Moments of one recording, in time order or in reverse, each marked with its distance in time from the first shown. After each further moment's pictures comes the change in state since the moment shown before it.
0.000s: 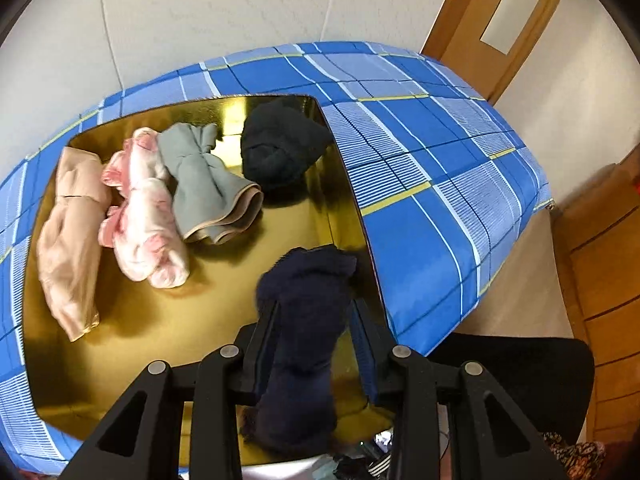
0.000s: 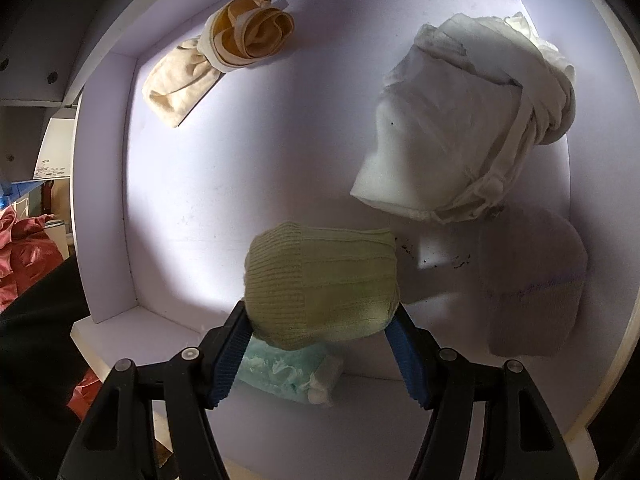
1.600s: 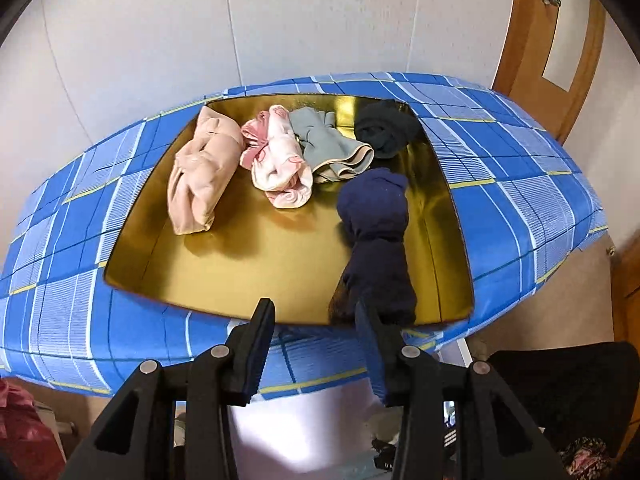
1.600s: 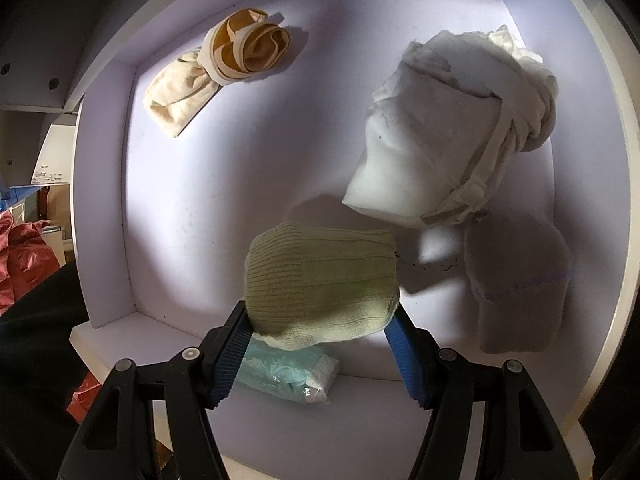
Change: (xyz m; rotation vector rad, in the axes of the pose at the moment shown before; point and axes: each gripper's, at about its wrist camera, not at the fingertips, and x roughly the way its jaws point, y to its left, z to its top) left arm -0.060 0.015 -0.099 -0.149 -0.184 0.282; right arm -0.010 0.008 -0.001 0.011 -0.038 -0.035
